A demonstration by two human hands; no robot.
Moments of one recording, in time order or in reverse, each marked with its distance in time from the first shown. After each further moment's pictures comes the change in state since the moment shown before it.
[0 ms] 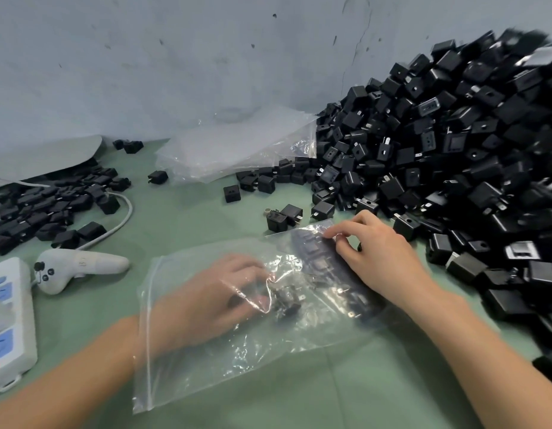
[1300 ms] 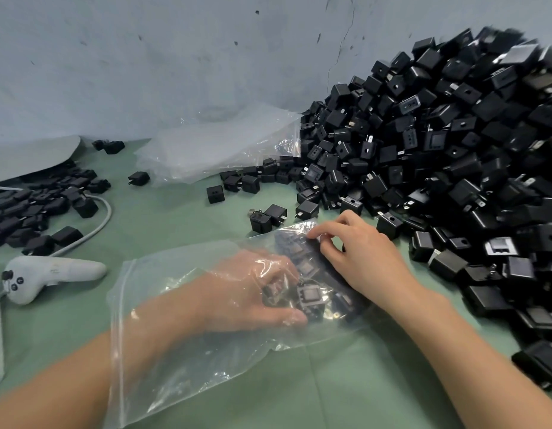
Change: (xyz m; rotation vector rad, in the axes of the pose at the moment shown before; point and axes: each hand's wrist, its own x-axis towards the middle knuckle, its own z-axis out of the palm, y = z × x) left_hand 0.049 0.033 0.001 -0.266 -0.103 0.047; right_hand -0.001 0.003 0.002 0.001 0.015 -0.028
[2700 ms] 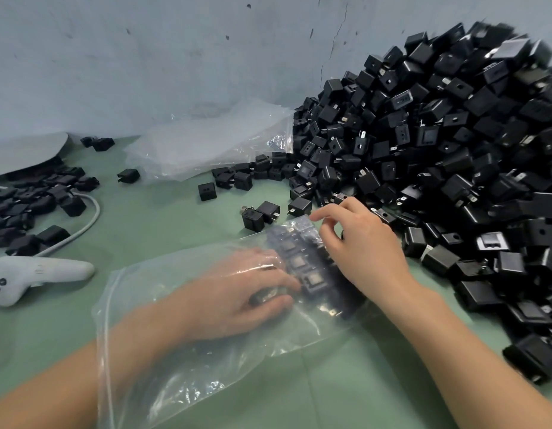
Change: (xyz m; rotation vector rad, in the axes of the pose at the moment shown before) left_hand -0.001 -0.019 0.014 0.268 0.097 0.198; right_hand -0.001 -0.005 -0.004 0.057 0.188 0.056
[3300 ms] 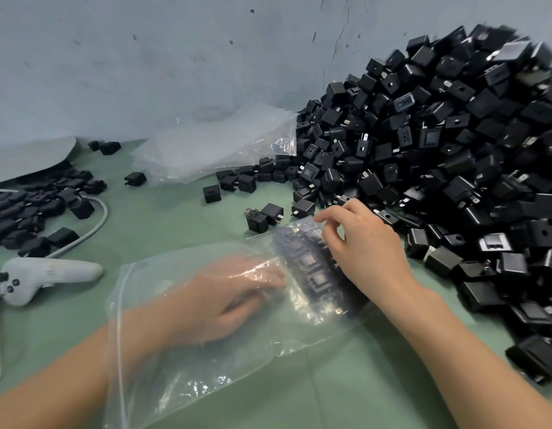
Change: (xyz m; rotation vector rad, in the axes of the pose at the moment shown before) left_hand -0.024 0.014 -0.024 -0.012 -0.058 -0.176; right_hand -0.001 -0.005 -0.002 -0.046 0.021 -0.020
